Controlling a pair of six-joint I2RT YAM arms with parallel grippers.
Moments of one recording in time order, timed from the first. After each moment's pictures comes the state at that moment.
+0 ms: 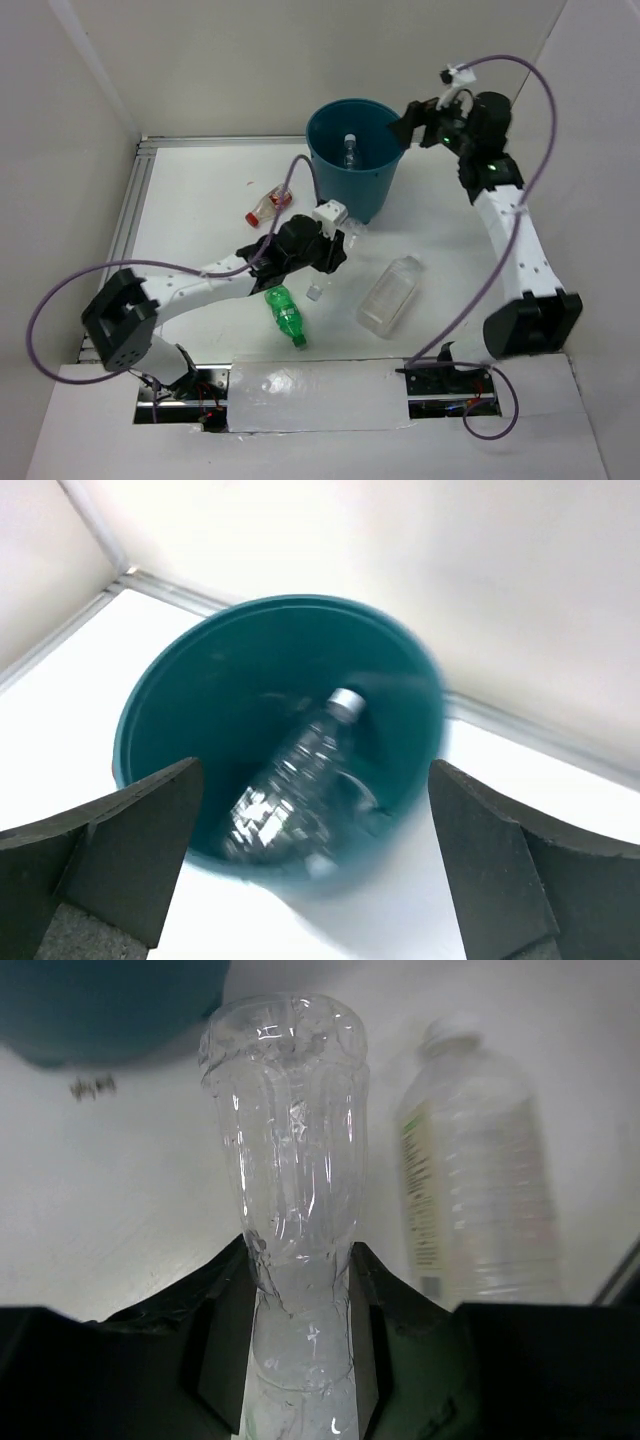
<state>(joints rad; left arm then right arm) -0.88 1.53 0.98 0.05 -0.06 -0.28 0.09 1.48 1.55 -0.17 -0.43 0.03</state>
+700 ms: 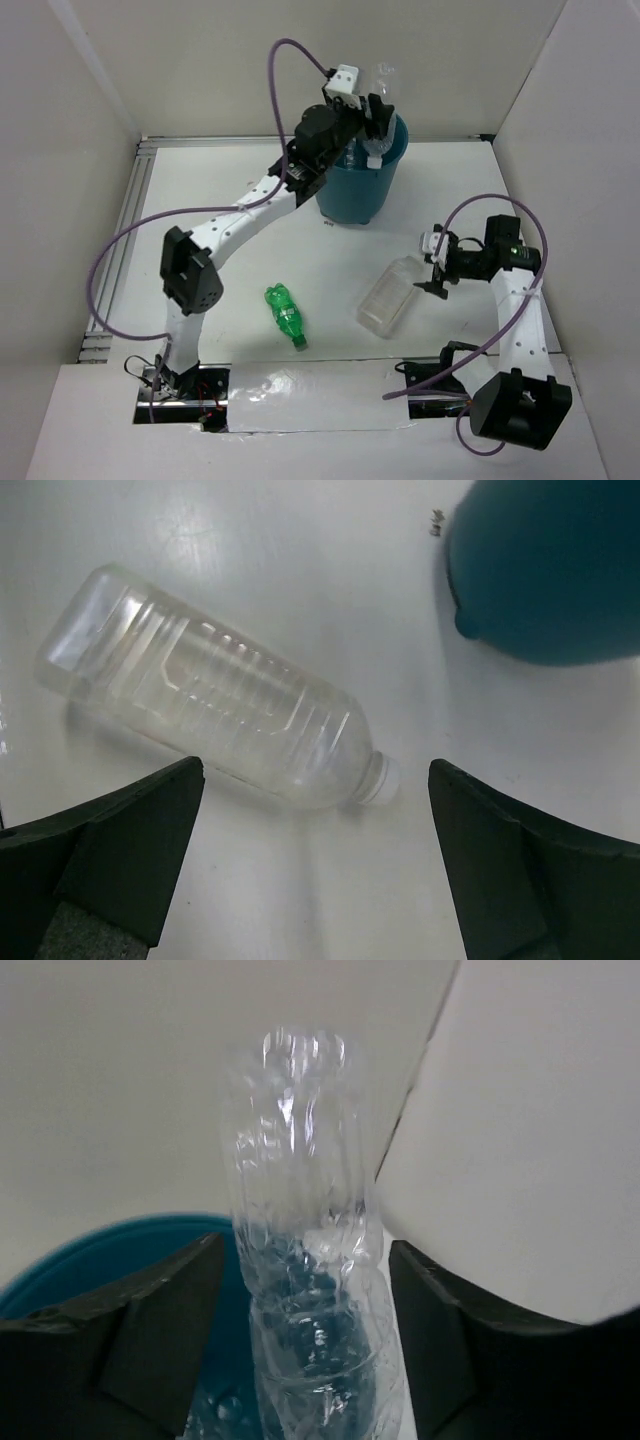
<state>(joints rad) -0.73 1.94 1.96 0.24 -0.15 -0.19 -0.25 1.00 0.89 -1.05 -0.99 -1.45</state>
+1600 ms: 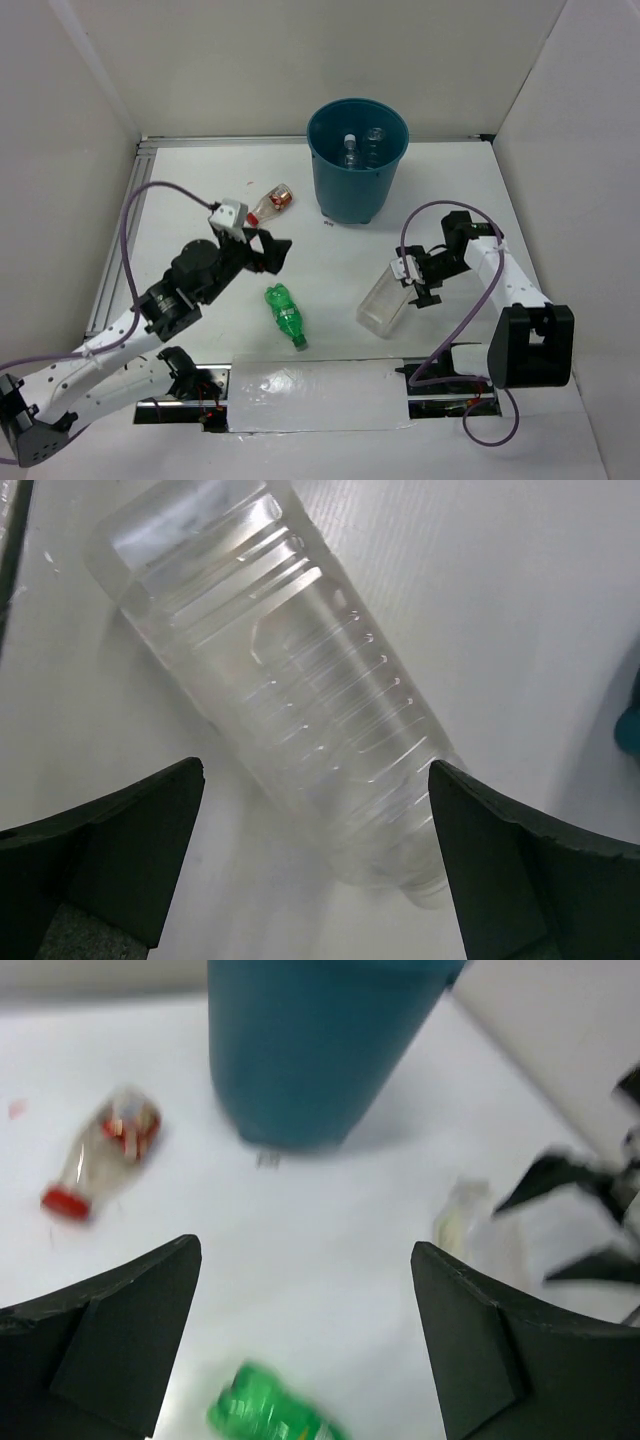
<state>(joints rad) -0.77 0.82 0.77 -0.02 -0.26 -0.31 -0.01 1.26 0.84 -1.15 -0.77 -1.94</state>
